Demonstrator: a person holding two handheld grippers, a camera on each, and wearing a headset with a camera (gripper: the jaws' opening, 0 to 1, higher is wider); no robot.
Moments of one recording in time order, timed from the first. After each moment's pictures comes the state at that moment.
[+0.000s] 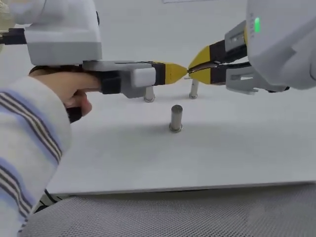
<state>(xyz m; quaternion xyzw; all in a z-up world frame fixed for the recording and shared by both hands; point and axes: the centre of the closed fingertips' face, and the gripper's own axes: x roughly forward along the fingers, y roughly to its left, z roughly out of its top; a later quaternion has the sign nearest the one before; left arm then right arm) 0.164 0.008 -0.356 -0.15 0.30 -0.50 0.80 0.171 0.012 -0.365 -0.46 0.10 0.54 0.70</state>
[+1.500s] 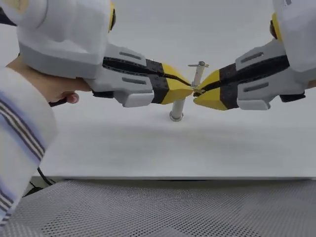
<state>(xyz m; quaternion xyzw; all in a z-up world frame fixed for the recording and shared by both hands) 0.126 0.010 -0.373 0.07 0.21 -0.64 0.74 0.120 0.015 -0.401 -0.22 0.25 0.63 0.70</state>
